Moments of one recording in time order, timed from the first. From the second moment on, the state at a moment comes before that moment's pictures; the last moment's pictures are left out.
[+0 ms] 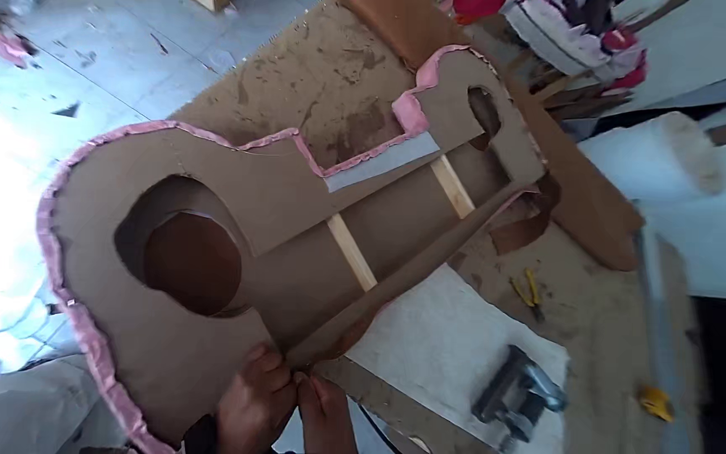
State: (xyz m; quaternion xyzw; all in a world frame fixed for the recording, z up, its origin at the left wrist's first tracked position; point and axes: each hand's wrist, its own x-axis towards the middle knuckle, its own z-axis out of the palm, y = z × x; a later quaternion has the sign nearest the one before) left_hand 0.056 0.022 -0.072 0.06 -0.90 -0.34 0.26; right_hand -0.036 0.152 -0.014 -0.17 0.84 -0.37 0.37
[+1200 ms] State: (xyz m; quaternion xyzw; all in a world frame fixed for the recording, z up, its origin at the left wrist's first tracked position) left_hand 0.055 0.039 -0.058 0.23 -0.90 -0.27 0.25; right_hand -0.076 0.251 0.064 -0.26 0.84 -0.34 0.32
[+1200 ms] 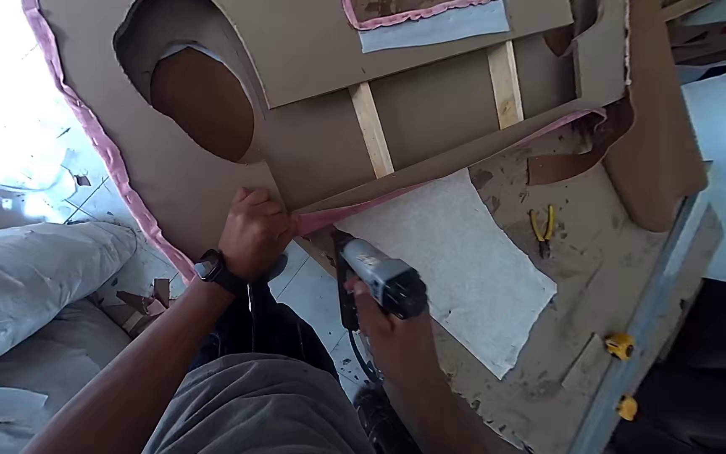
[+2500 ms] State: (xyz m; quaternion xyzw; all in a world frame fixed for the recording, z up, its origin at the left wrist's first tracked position) left_hand 0.026 0.028 -0.037 0.10 -0.94 -0.32 0.07; right_hand -0.177 0.450 0.028 -0.01 0.90 -0.43 0.13
